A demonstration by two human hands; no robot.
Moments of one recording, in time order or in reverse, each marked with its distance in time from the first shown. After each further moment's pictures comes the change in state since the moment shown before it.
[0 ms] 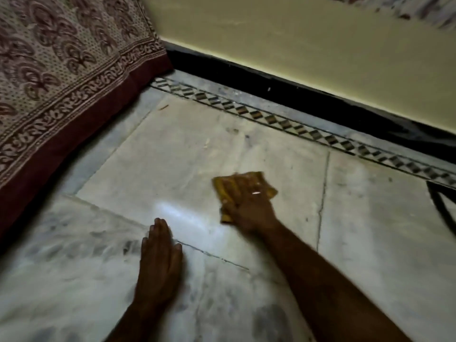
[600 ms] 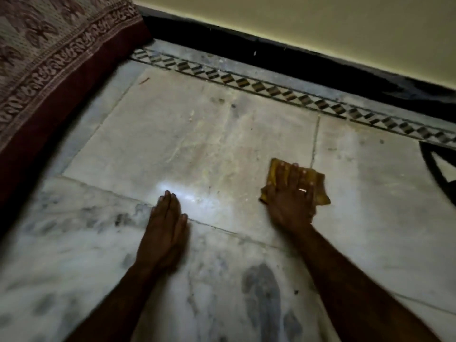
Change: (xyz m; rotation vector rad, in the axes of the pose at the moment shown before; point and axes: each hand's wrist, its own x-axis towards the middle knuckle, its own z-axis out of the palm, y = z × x) left_hand -0.002 0.033 0.003 0.132 -0.198 0.110; right_hand -0.110 0.049 0.002 0.175 0.051 0.691
